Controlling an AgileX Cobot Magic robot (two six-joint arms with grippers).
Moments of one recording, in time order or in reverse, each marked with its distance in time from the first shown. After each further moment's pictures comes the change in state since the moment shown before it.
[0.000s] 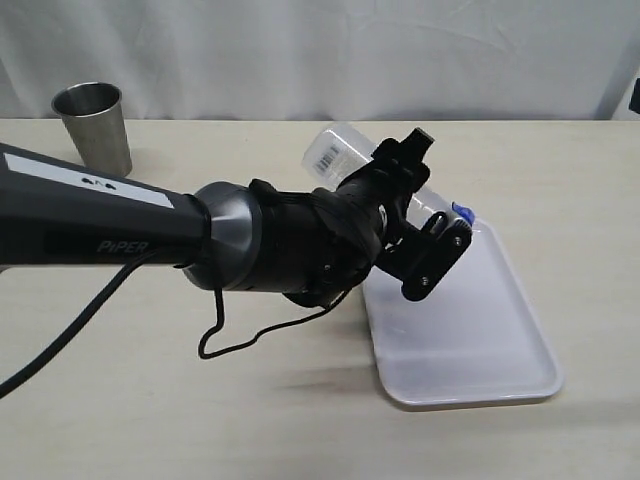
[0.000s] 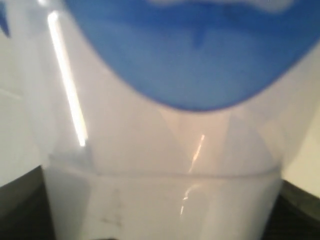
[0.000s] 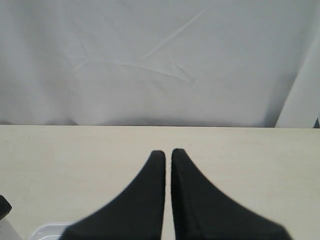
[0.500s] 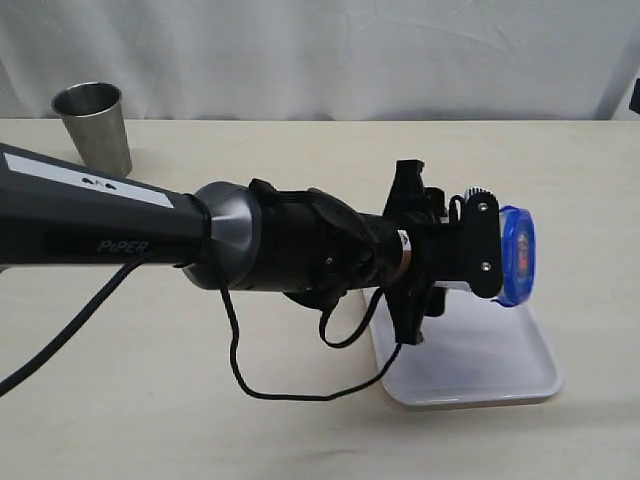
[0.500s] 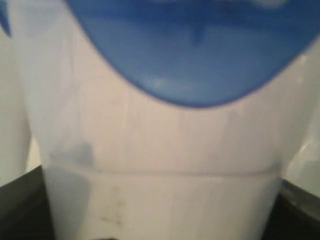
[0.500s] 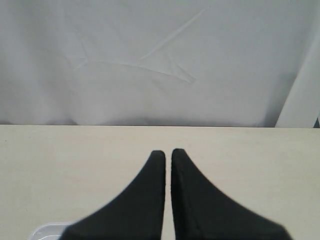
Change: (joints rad) left arm 0.002 0.000 0.000 -0.152 -0.410 -0.578; right arm 0.000 0.000 0.000 0.000 0.000 0.000
